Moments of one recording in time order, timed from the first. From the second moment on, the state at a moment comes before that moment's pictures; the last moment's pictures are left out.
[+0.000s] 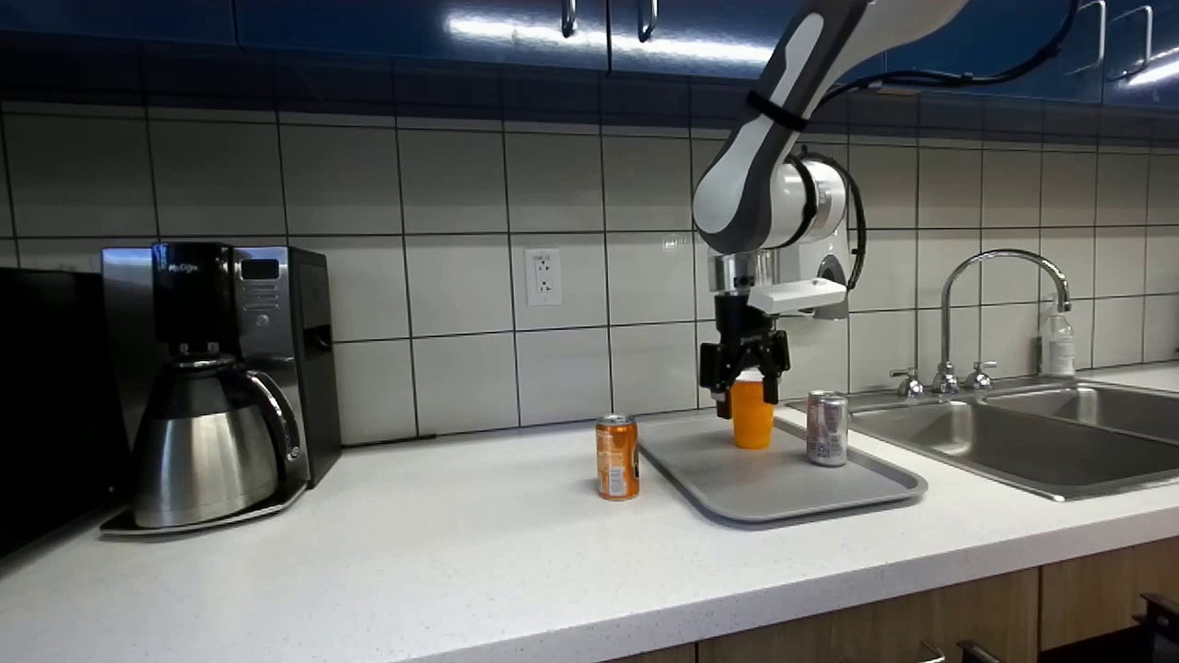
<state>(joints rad) 0.11 0.19 0.05 -2.27 -0.13 2.49 -0.10</state>
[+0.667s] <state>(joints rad) 0.32 0.19 0.06 -2.29 -0.37 2.51 0.58</state>
